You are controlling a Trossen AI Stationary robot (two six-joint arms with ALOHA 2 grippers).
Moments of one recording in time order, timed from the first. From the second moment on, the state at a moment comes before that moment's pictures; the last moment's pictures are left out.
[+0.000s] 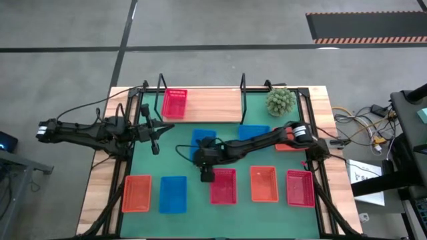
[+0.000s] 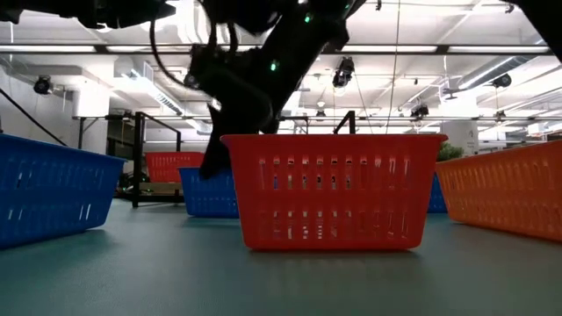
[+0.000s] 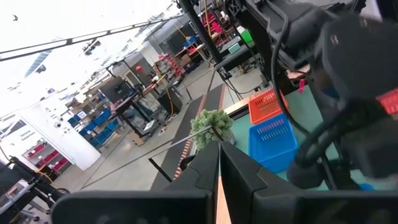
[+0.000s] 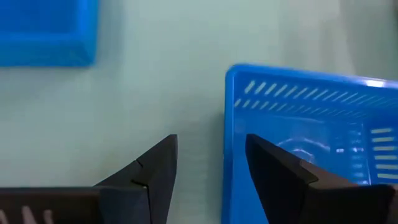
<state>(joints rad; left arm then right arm) -0.09 0.52 0.48 0.07 -0.32 0.61 0.14 2.19 1.68 -0.43 0.15 0.05</state>
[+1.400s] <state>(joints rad) -0.09 0.52 0.49 0.10 -0.32 0.61 0.03 2.03 1.85 -0.68 0.19 -0.20</state>
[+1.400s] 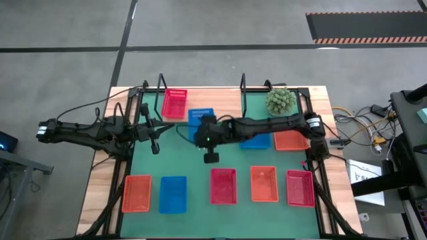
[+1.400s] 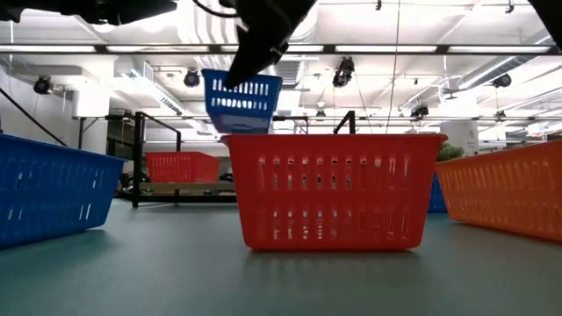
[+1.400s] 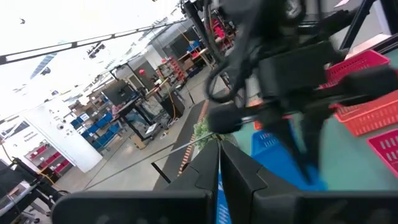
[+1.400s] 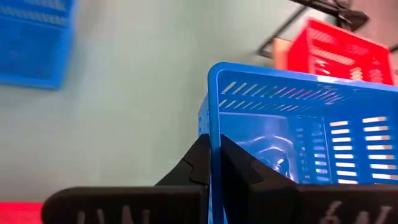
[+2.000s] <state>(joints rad) -0.09 0.52 0.49 0.10 -0.33 0.64 -0.25 2.14 1.85 -0.50 0.05 -0.32</state>
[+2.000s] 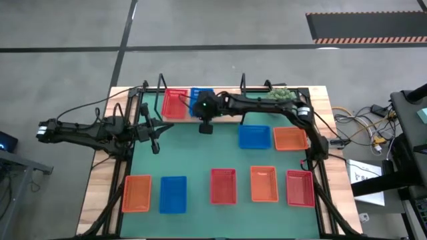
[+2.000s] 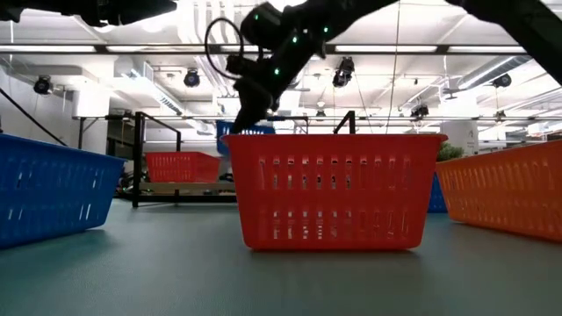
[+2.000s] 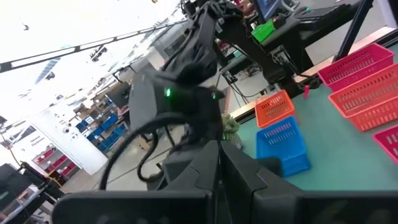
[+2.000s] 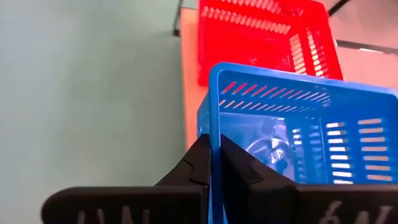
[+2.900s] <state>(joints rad) -0.09 0.52 0.49 0.10 -0.33 0.65 -0.28 2.23 1.86 -0.47 0.05 -0.41</state>
